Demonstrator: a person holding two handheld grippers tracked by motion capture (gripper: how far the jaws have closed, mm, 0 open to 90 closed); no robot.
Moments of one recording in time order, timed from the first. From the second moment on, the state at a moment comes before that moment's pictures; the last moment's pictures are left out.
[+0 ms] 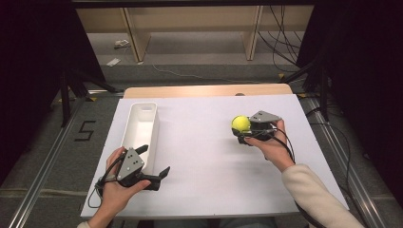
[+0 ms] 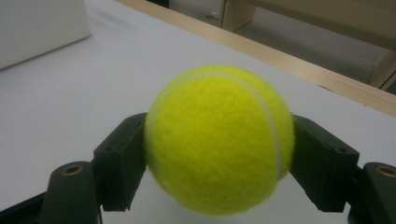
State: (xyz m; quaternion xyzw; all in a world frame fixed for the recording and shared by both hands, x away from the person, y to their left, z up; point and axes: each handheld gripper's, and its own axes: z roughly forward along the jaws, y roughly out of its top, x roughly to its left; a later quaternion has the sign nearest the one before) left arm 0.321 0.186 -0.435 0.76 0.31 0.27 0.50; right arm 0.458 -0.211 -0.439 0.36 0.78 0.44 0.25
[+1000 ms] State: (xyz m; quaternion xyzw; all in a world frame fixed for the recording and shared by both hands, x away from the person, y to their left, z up) left arm 0.321 0.186 -0.435 0.76 0.31 0.27 0.50; right arm 0.453 -0.192 -0.434 0.35 0.79 0.45 0.25
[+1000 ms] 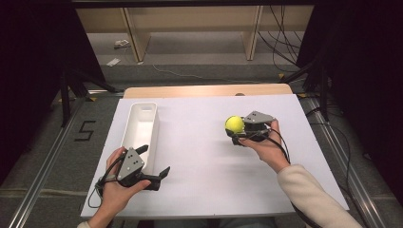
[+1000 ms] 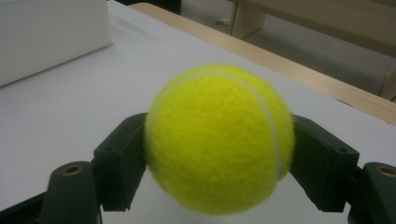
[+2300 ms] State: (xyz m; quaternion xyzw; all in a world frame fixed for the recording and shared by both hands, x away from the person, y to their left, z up) left arm 0.321 0.187 -0.434 0.76 0.31 0.27 0.50; right arm 0.449 -0.166 -0.428 0.32 0.79 0.46 0.23
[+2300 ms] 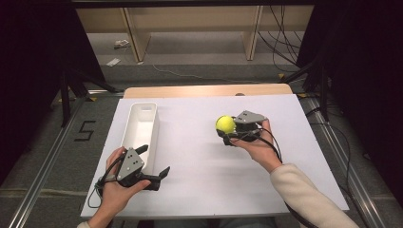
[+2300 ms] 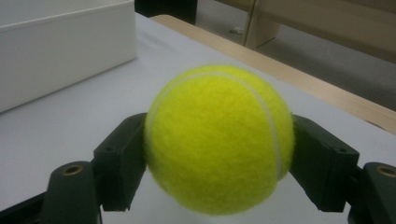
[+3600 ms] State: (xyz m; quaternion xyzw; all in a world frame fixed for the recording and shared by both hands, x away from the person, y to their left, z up) left arm 0.320 0.187 -0.434 0.76 0.31 0.27 0.51; right arm 0.449 -0.154 -0.422 0.31 0.79 0.48 0.23
